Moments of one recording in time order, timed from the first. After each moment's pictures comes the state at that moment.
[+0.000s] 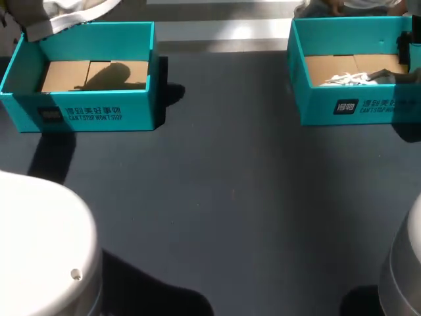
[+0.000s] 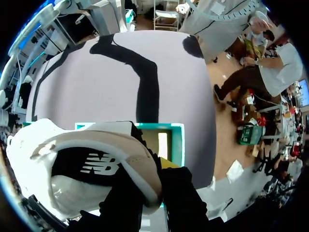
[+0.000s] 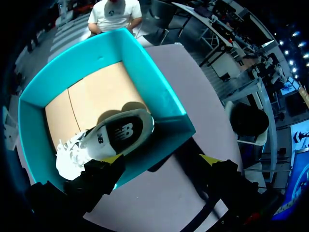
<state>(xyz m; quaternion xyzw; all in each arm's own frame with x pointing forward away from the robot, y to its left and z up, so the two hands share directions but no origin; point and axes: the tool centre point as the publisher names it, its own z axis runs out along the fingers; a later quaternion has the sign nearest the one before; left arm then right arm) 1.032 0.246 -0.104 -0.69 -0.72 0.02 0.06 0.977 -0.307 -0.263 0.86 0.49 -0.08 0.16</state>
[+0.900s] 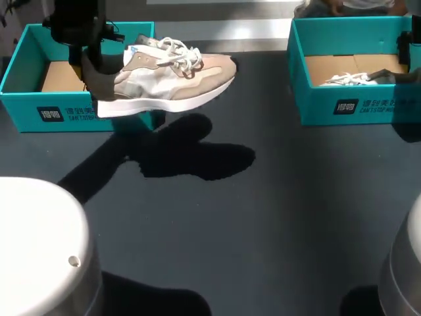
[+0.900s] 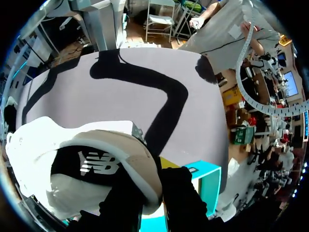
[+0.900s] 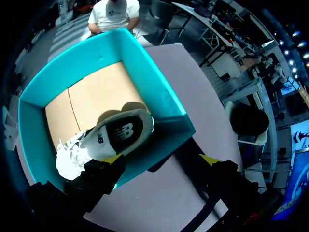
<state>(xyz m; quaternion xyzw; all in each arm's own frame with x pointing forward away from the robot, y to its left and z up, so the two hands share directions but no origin) 0.828 0.053 -0.127 -0.74 -0.67 -0.03 0.11 0.977 -0.307 -0.263 0.85 0.49 -0.08 0.16</state>
